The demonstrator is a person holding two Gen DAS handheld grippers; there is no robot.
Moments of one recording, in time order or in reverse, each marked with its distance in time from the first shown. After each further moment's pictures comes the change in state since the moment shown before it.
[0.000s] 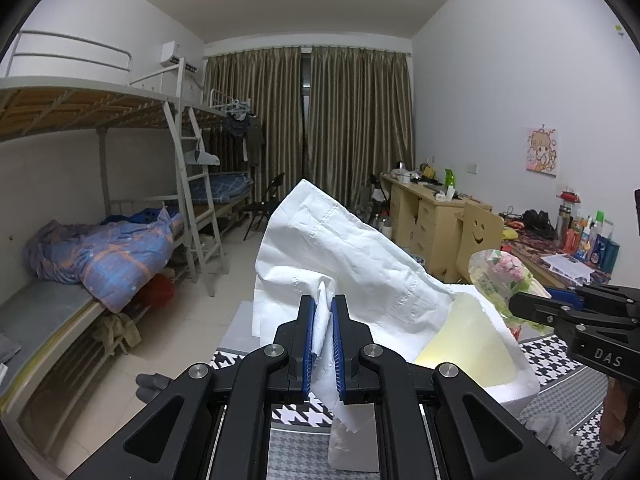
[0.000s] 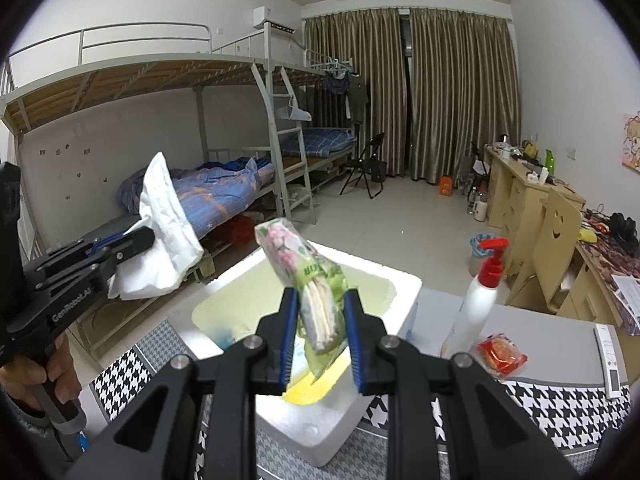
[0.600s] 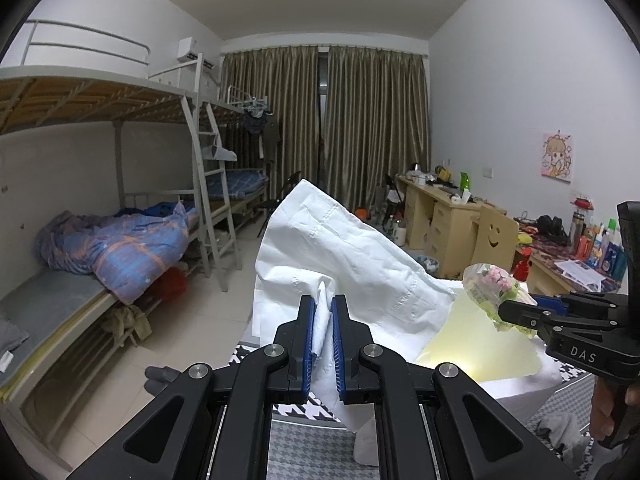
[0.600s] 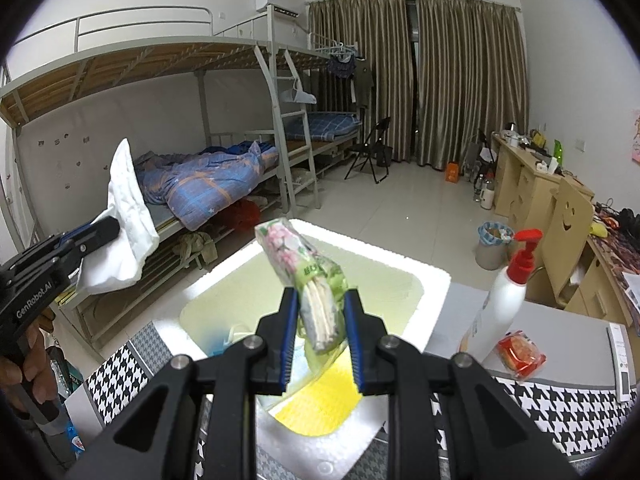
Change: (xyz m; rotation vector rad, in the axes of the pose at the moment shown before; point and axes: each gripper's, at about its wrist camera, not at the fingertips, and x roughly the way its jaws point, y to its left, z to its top) left arm -0.001 0.017 -0.006 -0.034 0.003 0.049; right arm 0.030 0.002 0.003 -0.008 0.060 0.016
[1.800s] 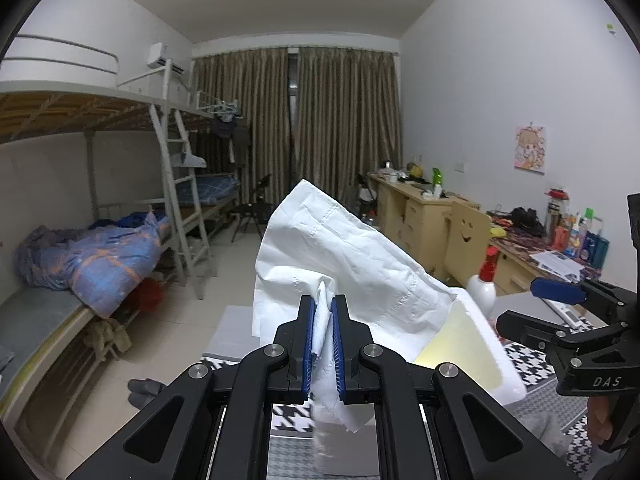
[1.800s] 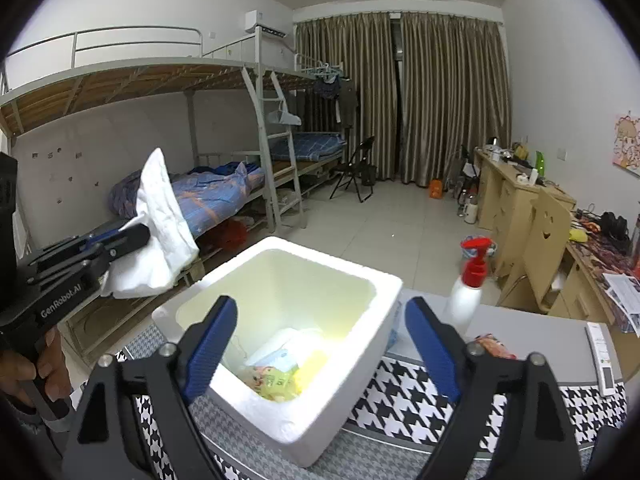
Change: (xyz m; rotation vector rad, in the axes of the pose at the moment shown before) left arm 0.002 -0.028 0.012 0.053 0.001 -0.109; right arm -0.049 -0.020 -0.003 0.015 -0.099 -0.060
